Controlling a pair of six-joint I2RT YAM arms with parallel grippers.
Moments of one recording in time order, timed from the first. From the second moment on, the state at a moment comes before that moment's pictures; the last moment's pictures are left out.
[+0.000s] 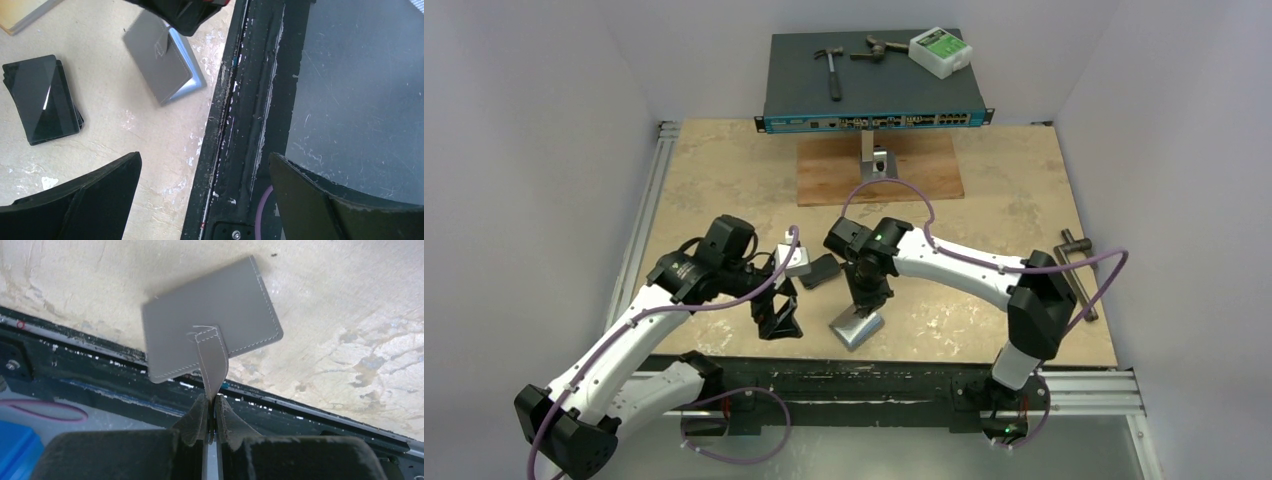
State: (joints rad) left arm -0.54 0.93 0.90 -0.92 0.75 0.40; right arm 0.99 1.67 1.36 -1.05 0.00 0.73
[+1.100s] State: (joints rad) left arm -0.73 1.06 0.68 -0.29 0.49 0.57; right arm 0.84 1.50 1.25 -0.80 -0.55 0.77
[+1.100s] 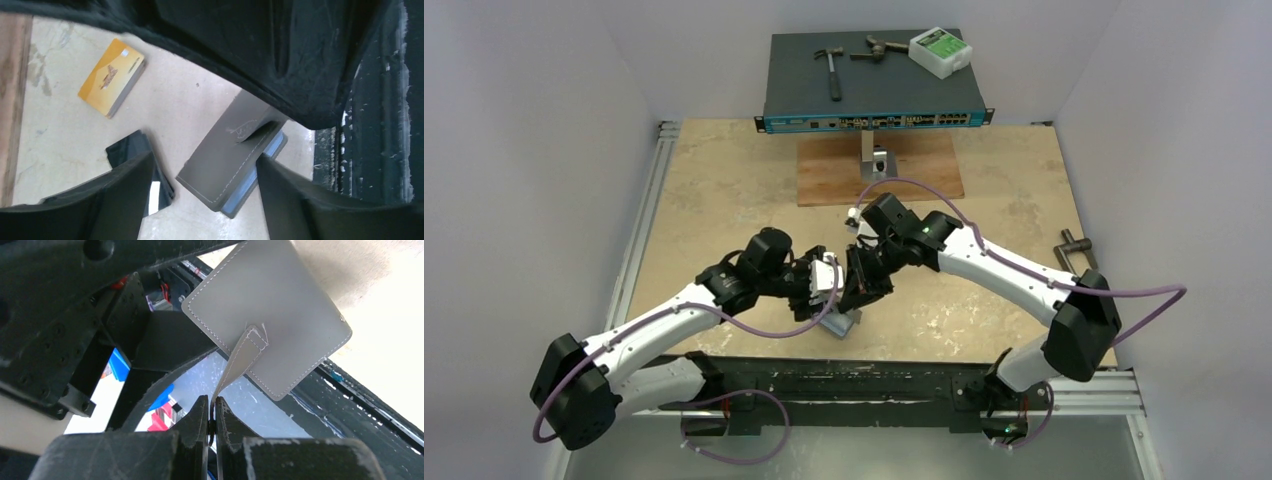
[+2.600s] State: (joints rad) left arm -0.71 1.22 0.97 -0.76 0.53 0.72; right arm 0.69 1.40 0.70 -0.75 -0.19 0.66
